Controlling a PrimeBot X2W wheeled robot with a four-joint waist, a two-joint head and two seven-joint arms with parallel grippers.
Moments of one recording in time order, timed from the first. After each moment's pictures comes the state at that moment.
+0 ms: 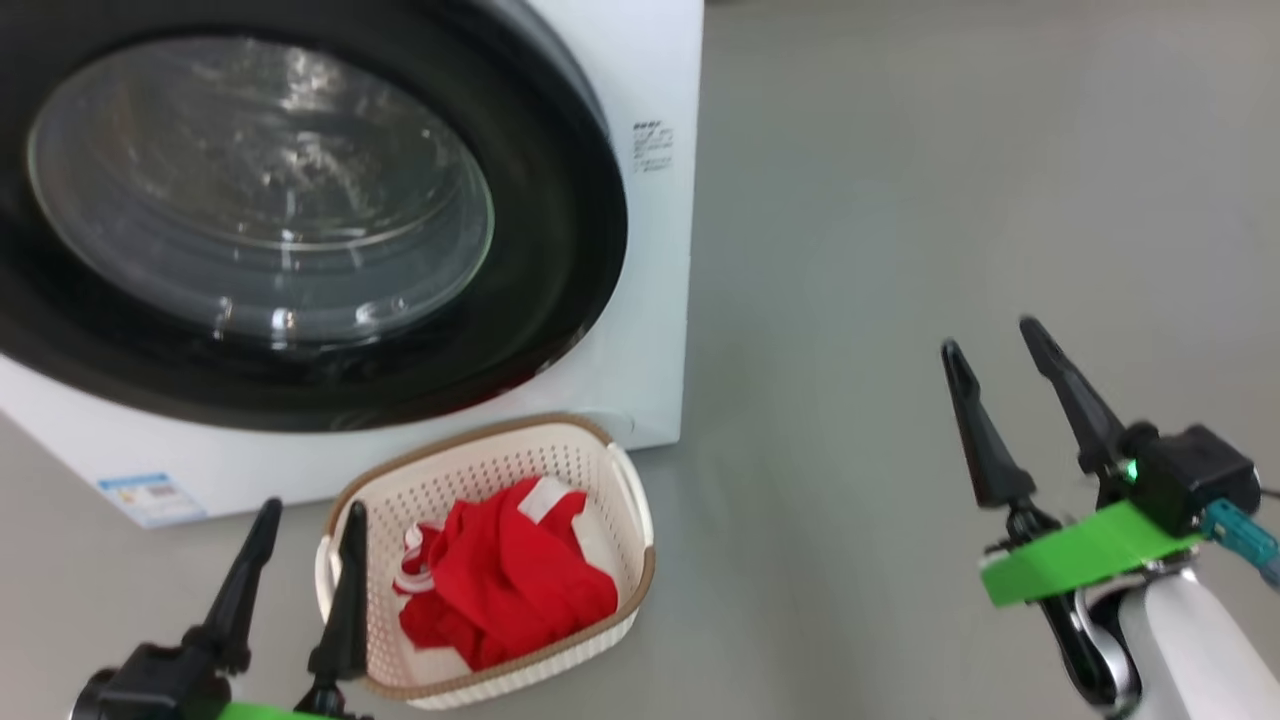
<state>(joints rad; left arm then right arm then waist) -0.05 0.08 0.01 0.09 -0.23 -0.13 -0.25 -0.25 -0.15 0.11 0.19 0.33 0.13 -0.26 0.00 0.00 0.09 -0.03</state>
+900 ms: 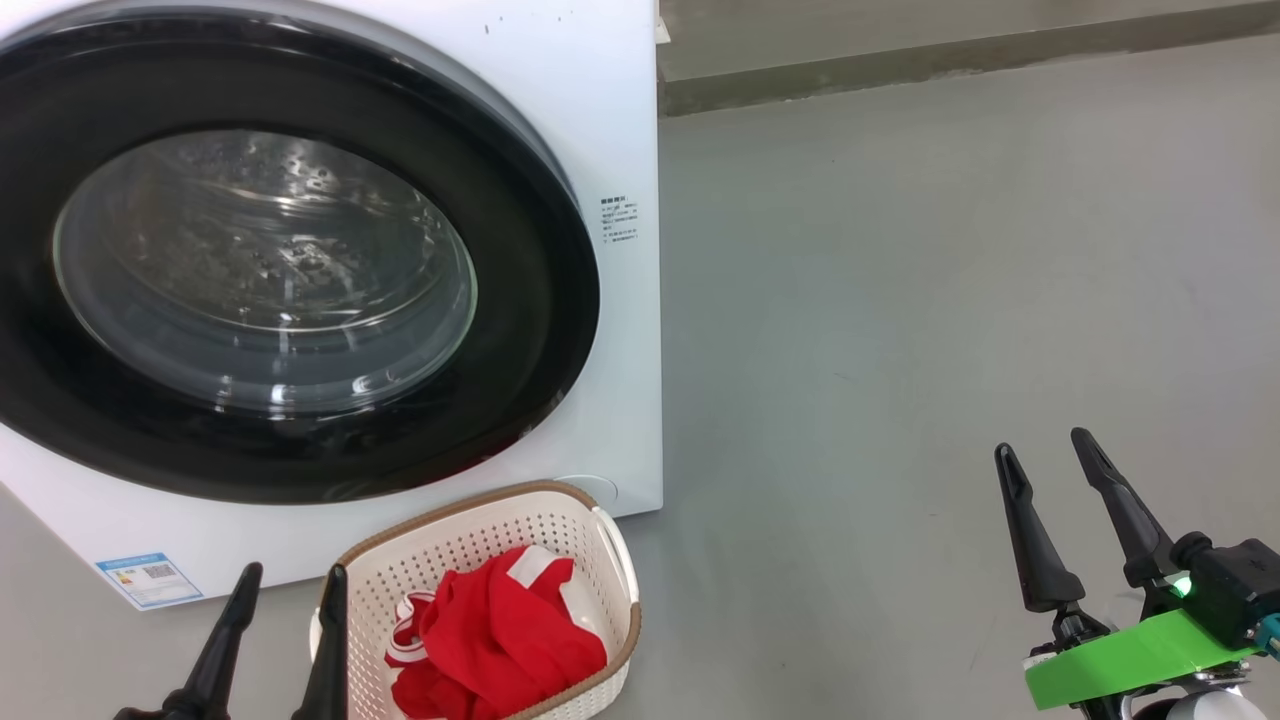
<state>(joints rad) 0.08 0.10 0.05 0.05 -0.23 -0.13 -0.25 0.00 -0.15 0.01 0.09 0.36 0.13 -0.26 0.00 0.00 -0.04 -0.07</state>
